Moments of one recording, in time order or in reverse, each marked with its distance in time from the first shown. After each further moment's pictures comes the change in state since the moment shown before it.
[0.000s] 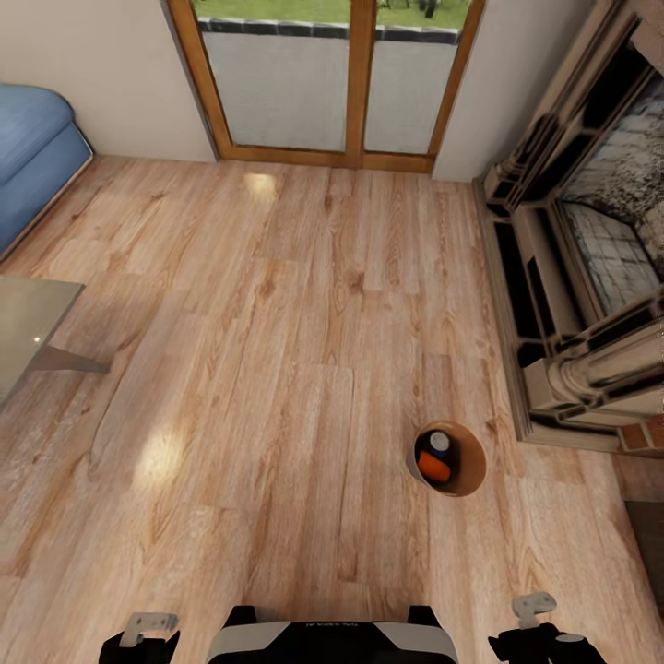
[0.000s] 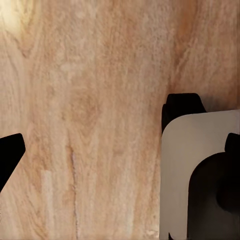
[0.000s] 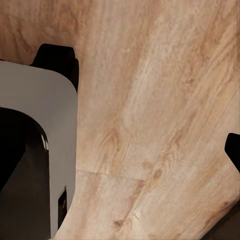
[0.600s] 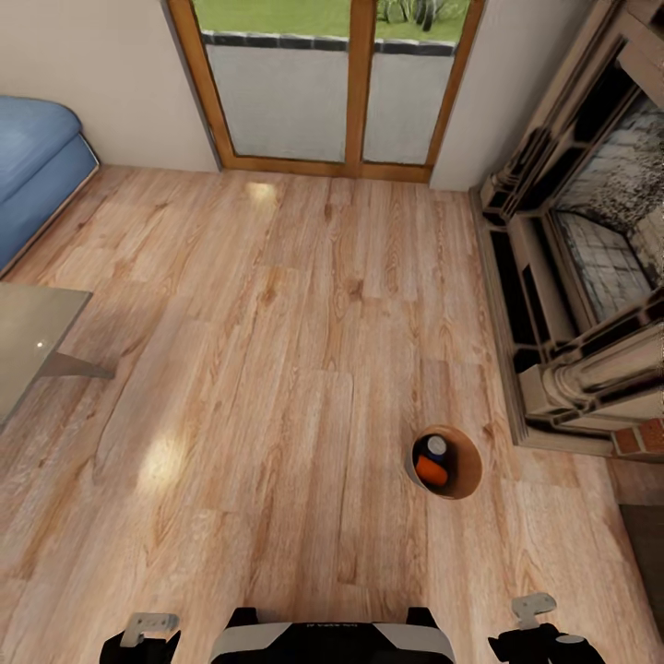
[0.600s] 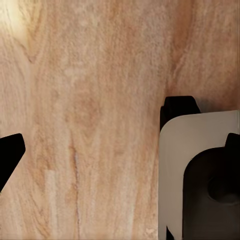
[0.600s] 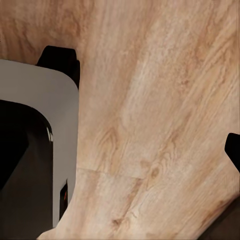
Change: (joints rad) left arm 0.000 -0.001 -0.002 0.000 -0.001 -0.003 0.000; right arm 0.002 0.000 -0.001 0.001 0.008 -0.007 0.000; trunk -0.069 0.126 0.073
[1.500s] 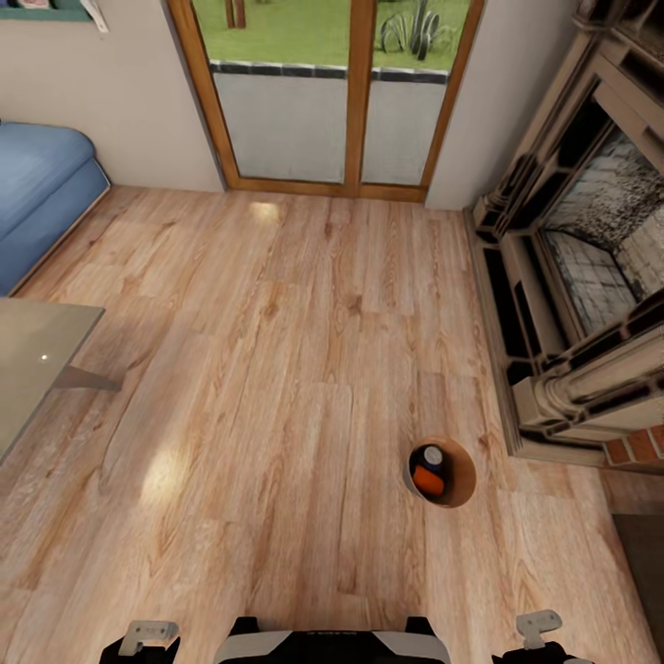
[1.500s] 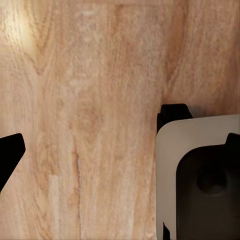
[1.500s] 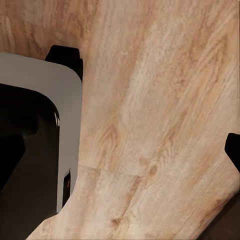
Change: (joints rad) left arm 0.021 -0.004 0.000 0.000 -0.001 -0.036 0.000; right arm 0.045 0.001 -0.001 0.004 -0.006 -0.047 -0.007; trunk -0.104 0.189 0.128
